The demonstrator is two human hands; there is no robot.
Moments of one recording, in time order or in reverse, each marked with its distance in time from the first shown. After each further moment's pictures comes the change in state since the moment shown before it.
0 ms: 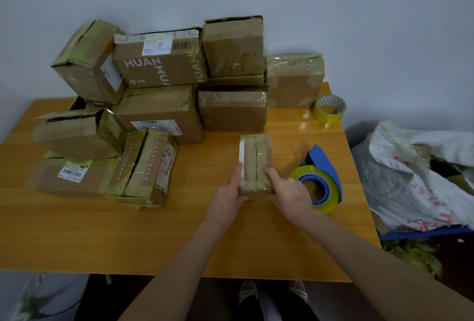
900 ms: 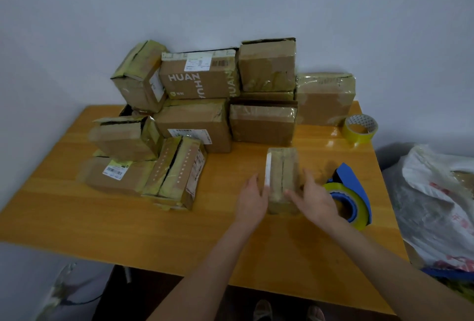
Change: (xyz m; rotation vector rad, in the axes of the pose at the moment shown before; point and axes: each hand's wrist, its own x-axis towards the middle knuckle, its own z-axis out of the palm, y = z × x) left_hand 0.007 0.023 -0.006 -0.159 0.131 -0.207; right_hand 0.011 0.003 -0.005 0.351 0.020 0.200
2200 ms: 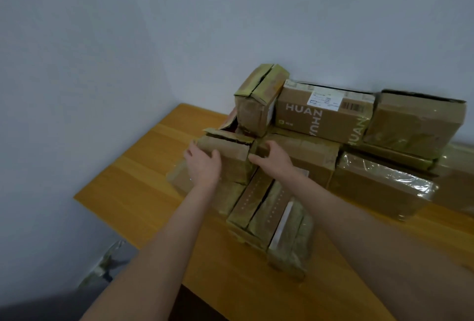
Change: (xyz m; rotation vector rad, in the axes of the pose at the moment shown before) left_hand 0.073 -0.140 -0.297 -0.270 0.736 -0.480; right_hand 0.098 -0.349 0.071 0.250 -0.290 -0.355
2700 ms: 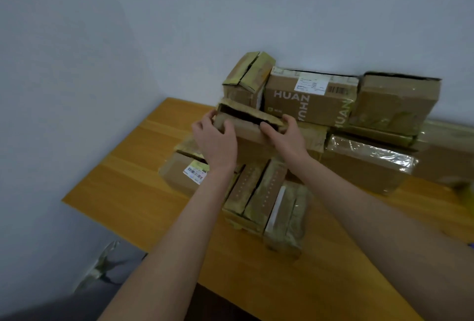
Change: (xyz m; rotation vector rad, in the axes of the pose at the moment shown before) left_hand -0.029 0.045 0.003 -0.274 0.112 0.240; right_hand -0.010 0.004 -0.014 0.314 0.291 0.029
